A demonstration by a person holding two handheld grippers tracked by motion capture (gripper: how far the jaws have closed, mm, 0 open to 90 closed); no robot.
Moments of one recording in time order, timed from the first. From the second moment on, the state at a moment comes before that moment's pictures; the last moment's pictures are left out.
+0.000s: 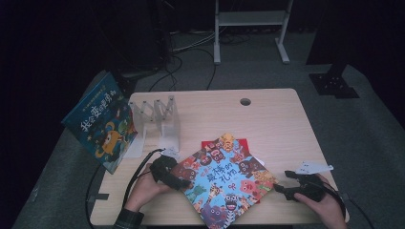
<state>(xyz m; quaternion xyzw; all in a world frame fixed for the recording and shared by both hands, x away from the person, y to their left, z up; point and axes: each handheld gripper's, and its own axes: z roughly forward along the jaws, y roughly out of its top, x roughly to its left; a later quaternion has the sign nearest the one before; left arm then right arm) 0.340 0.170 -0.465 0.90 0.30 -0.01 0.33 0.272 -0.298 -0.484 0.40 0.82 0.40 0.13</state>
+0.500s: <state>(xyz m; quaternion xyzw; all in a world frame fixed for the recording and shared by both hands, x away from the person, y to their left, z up) 0.342 0.174 -0.466 0.89 0.31 -0.01 0.33 0.304 -0.269 -0.479 0.38 0.83 0.38 0.15</state>
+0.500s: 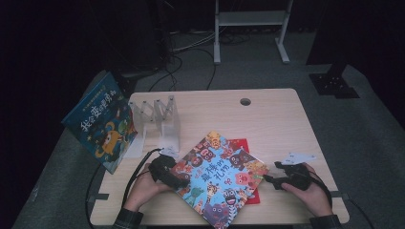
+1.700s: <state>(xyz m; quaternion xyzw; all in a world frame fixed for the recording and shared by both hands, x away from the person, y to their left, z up) 0.344 0.175 -0.469 0.89 0.32 -0.02 0.34 0.278 -0.222 -0.469 0.29 0.86 0.40 0.12</state>
